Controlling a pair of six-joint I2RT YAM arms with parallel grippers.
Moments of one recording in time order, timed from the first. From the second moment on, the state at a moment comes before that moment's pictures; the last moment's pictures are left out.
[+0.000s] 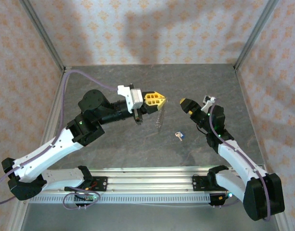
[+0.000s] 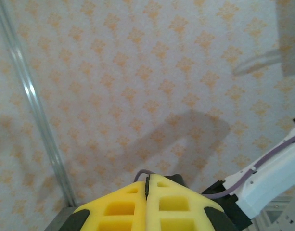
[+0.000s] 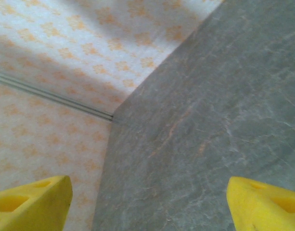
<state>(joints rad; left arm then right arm) -0.88 1.11 1.27 0.07 0.39 0.12 0.24 0.97 0.48 0.22 -0.30 0.95</state>
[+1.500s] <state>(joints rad) -0.88 0.96 0.93 0.23 -0.03 -0.02 0.47 1.36 0.61 -0.33 0.01 0.96</state>
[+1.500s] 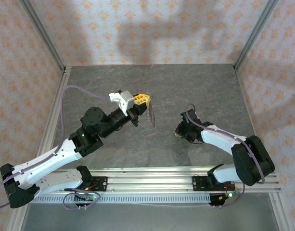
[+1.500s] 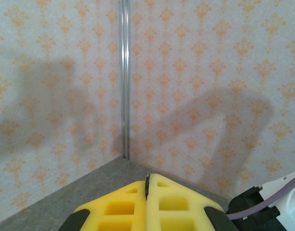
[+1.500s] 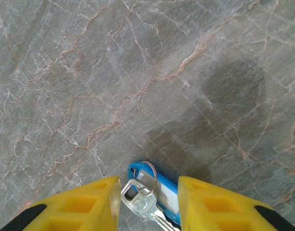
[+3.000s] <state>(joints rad) -0.88 0.97 0.92 0.26 -0.01 -0.04 0.47 1.36 0.61 -0.29 -0.05 1.00</state>
